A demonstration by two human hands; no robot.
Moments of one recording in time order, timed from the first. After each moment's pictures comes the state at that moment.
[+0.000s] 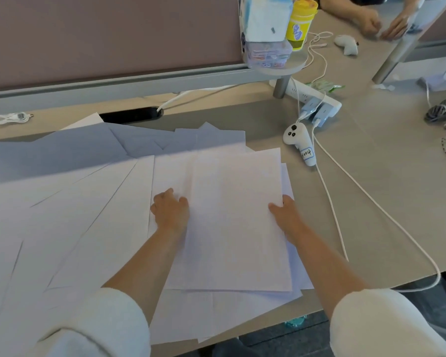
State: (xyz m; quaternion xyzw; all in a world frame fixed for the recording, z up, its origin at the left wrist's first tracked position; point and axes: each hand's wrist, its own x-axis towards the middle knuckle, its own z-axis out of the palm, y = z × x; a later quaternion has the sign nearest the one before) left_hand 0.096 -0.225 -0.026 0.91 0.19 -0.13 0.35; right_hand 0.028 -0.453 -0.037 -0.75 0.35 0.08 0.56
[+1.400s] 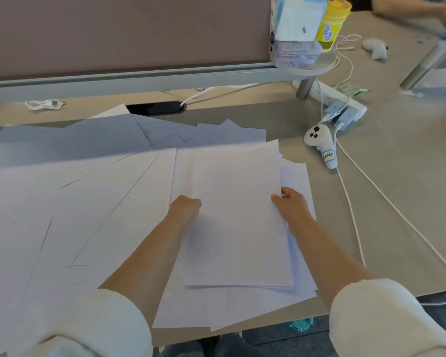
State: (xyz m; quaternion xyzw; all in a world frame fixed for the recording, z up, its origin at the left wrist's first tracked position) left_hand 0.092 -0.198 -0.023 0.81 0.25 -0.27 0.45; right_hand 0.045 -0.425 -0.023 -0.76 0.35 0.07 0.54
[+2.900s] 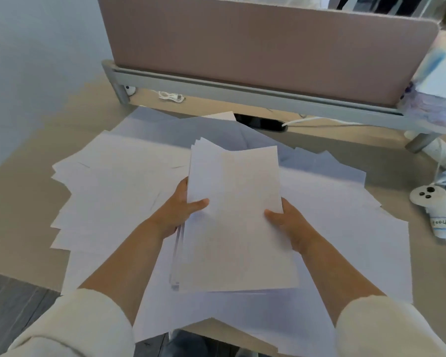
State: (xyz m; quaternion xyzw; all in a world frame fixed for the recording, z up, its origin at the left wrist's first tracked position) left_hand 0.048 0.000 0.029 0.71 0.15 -0.13 0.68; right_hand 0.079 -0.251 0.002 -0.71 0.10 0.26 0.65
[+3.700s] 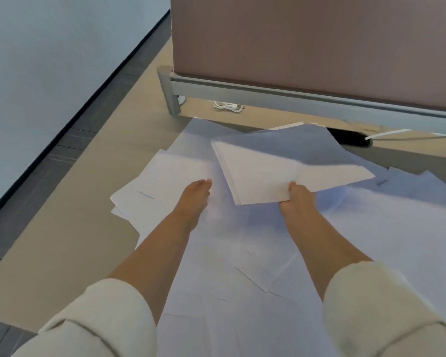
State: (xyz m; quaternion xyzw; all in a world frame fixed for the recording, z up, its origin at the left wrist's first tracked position) left_hand 0.143 0.194 0.011 0.67 0.32 -0.11 0.65; right_hand 0.201 0.004 -0.015 -0.46 0.42 0.04 0.78
